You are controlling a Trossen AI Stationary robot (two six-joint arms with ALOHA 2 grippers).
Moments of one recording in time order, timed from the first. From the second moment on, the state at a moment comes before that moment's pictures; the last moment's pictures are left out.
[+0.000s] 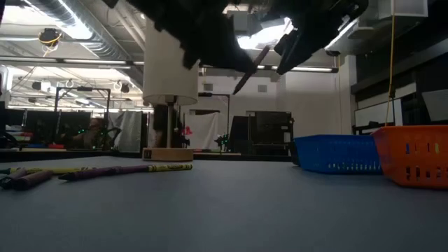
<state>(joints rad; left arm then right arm) -0.25 1.72 1.07 0.06 -0.52 -0.29 0.00 1.44 1.14 -0.61 -0.21 -0.15</state>
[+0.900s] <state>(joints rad) -0.25 1.72 1.07 0.25 -0.51 -0.10 0.00 1.44 1.14 -0.45 -0.30 -0.16</state>
